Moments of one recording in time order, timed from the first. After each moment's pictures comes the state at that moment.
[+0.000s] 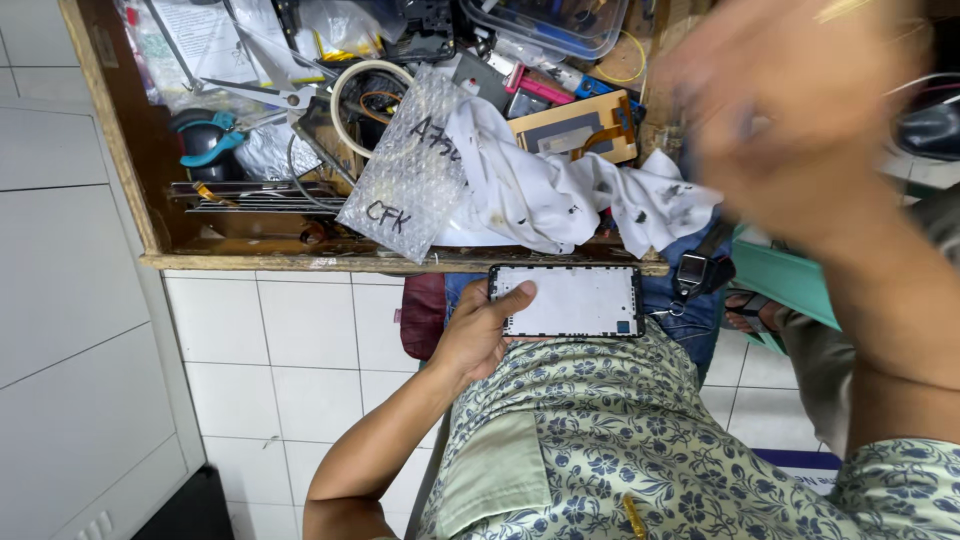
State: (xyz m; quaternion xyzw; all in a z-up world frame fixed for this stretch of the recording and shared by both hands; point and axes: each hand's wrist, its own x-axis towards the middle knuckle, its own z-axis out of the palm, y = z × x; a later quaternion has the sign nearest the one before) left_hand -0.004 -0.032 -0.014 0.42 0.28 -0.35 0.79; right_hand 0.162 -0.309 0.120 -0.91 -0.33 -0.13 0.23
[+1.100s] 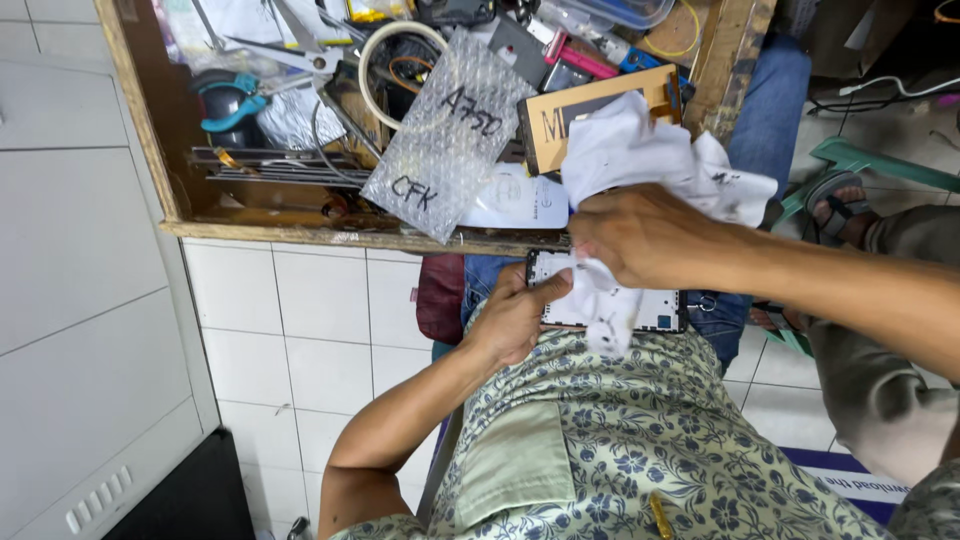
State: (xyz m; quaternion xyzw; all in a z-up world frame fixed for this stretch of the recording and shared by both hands) left_hand 0.006 -0.043 0.000 0.50 0.34 -0.40 0.69; right_hand 0.111 -0.239 0.027 -0.82 -0.39 0.27 0.32
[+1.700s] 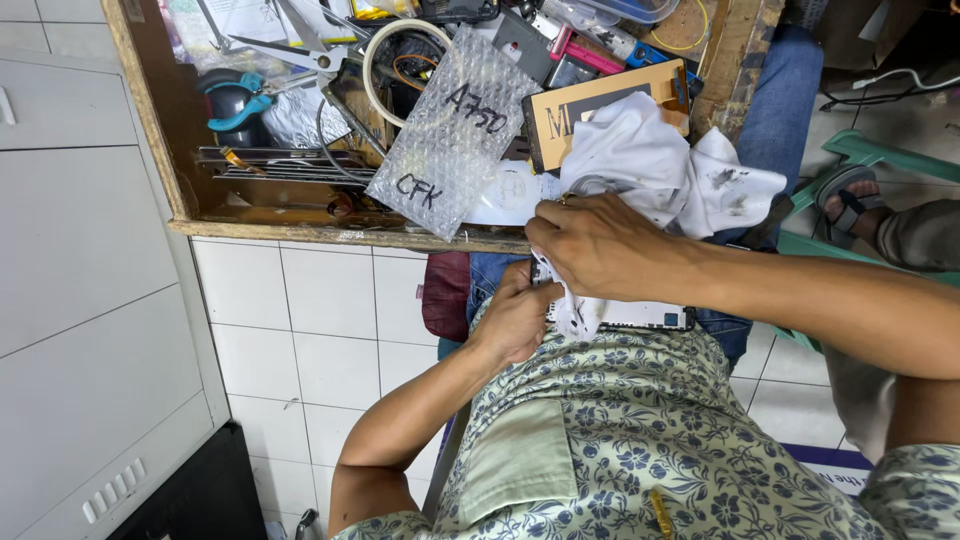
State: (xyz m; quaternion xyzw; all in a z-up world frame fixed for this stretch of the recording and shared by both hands) left_hand 0.001 -0.042 -0.007 0.49 0.30 -0.40 0.71; right_hand 0.098 -0.200 0.022 -0.82 -0.44 0.20 0.30
